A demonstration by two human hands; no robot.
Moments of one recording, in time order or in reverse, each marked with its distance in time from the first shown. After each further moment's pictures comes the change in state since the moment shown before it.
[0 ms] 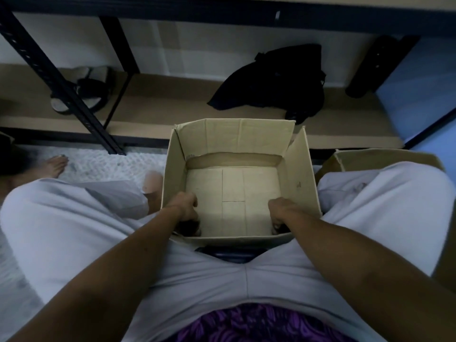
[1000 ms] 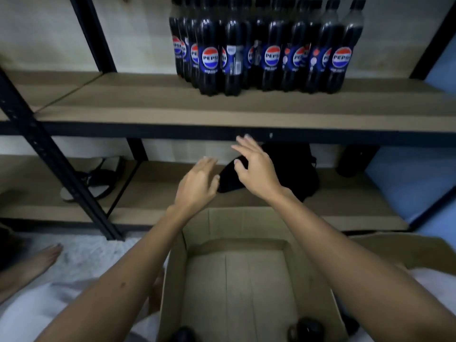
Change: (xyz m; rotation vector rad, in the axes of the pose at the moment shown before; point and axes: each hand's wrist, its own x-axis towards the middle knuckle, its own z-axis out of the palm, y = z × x) left_hand 0.034 0.094 -0.231 -0.116 0.945 0.552; right_hand -0.029 -0.044 -0.299 0.636 1.173 -0.567
